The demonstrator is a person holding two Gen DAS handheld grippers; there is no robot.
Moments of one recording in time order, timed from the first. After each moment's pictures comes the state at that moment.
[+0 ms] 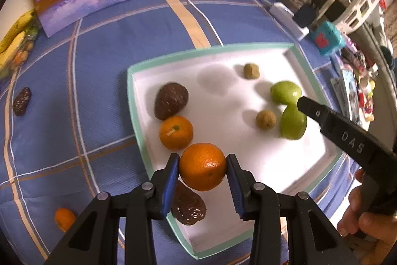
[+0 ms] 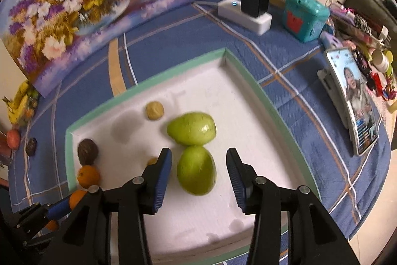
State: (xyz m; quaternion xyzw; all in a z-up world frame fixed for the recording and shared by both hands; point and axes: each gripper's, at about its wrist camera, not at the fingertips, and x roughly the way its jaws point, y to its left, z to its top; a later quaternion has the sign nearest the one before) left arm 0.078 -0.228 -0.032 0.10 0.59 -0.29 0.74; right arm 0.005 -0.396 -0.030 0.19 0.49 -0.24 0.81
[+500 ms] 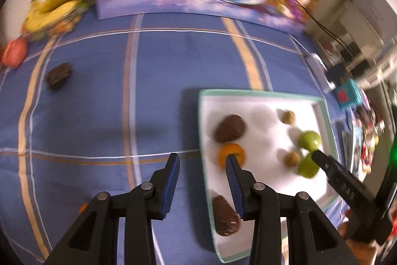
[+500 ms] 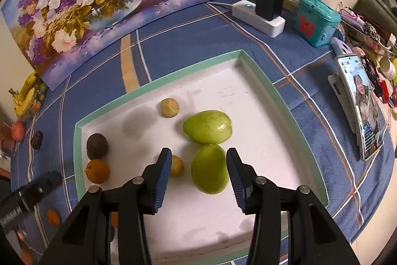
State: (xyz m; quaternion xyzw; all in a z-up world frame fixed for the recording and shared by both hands) left arm 0.121 -0.151 -0.016 -0.01 0.59 -0.21 0.78; right arm 0.012 -0.386 -0.031 0.19 0.50 -0.21 0.82
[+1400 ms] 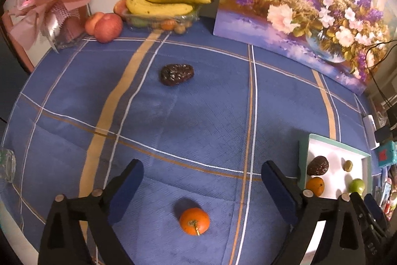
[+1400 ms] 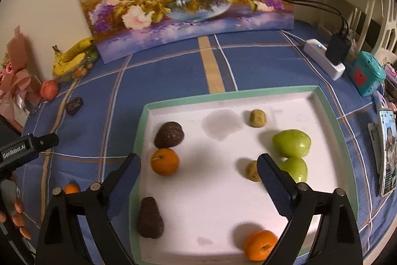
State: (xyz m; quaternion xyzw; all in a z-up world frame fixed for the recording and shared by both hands) left arm 0.116 -0.036 -0.011 -0.05 0.53 -0.03 0.85; right arm 0.034 -0.299 -0.017 0.10 0.47 -0.09 0.87
